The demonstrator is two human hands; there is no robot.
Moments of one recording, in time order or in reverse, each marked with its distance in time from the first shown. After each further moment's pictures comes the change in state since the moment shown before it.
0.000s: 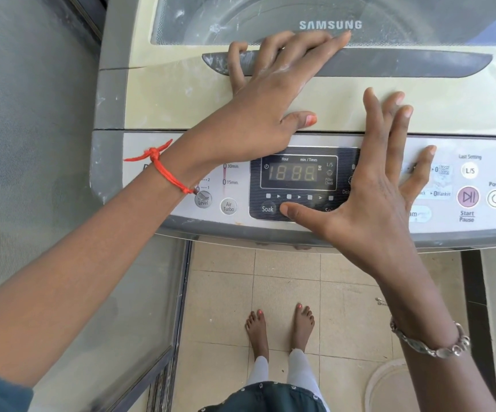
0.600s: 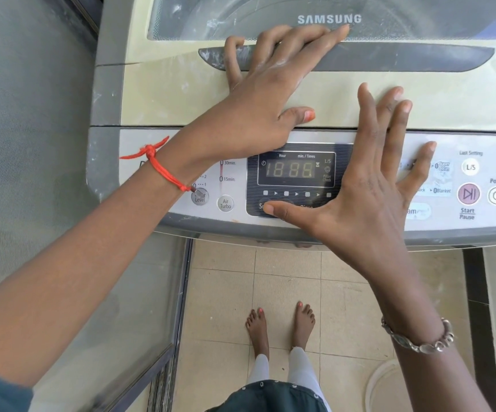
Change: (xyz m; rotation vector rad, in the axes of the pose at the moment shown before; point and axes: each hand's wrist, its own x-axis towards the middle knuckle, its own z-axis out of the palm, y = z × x) left_hand 0.000 0.001 0.001 0.019 0.013 -0.006; right_hand 0.000 -0.004 0.003 -0.082 0.036 0.005
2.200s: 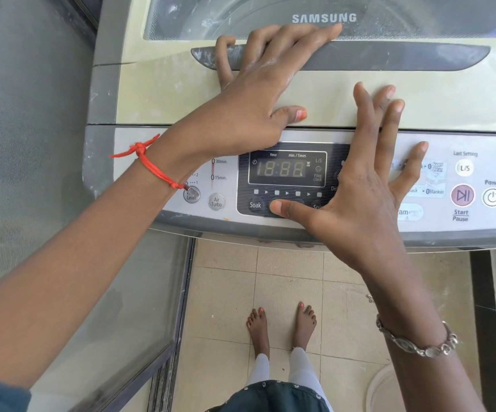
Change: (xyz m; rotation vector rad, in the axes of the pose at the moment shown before) left_hand 0.000 0.004 -0.001 0.005 -0.013 -0.035; right_hand 0.000 0.005 -0.006 0.158 -0.066 -0.021
